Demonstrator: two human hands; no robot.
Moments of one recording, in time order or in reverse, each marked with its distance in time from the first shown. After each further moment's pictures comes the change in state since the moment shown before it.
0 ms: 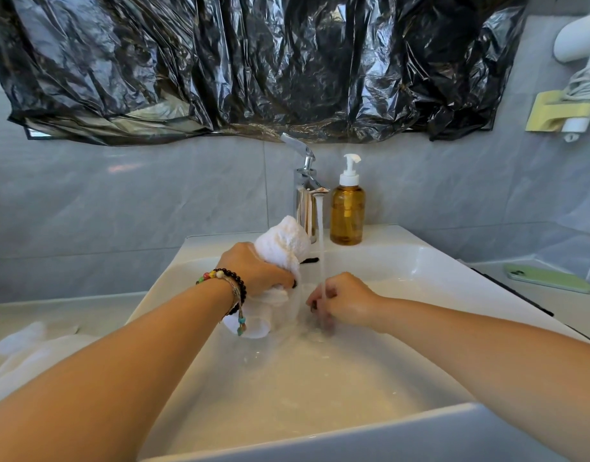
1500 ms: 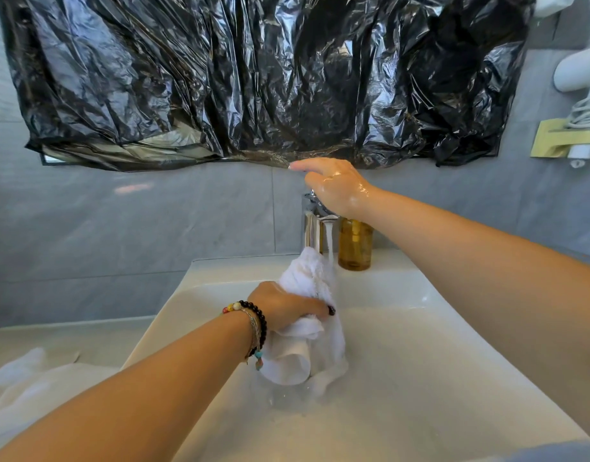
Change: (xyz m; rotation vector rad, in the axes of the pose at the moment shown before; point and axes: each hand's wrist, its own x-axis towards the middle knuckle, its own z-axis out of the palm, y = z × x) left_hand -0.005 0.013 0.018 -0.171 -0.236 -0.135; right_hand 0.050 -0.141 -0.102 -0.325 0.328 -0.526
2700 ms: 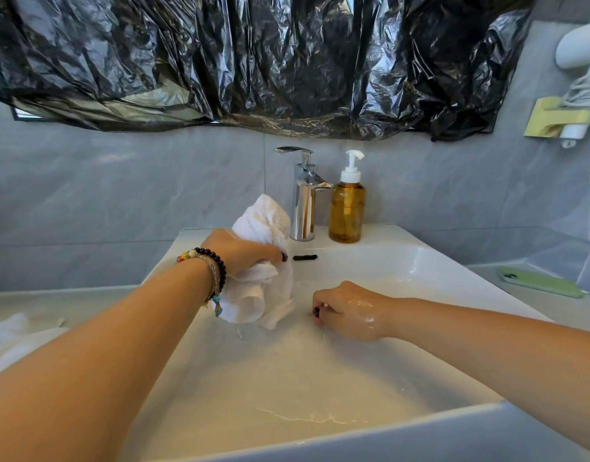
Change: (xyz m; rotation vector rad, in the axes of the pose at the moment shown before) left_hand -0.007 0.000 -0.044 0.015 0.198 0.023; right_hand -0.150 0.045 0.081 -0.171 -0.652 0.165
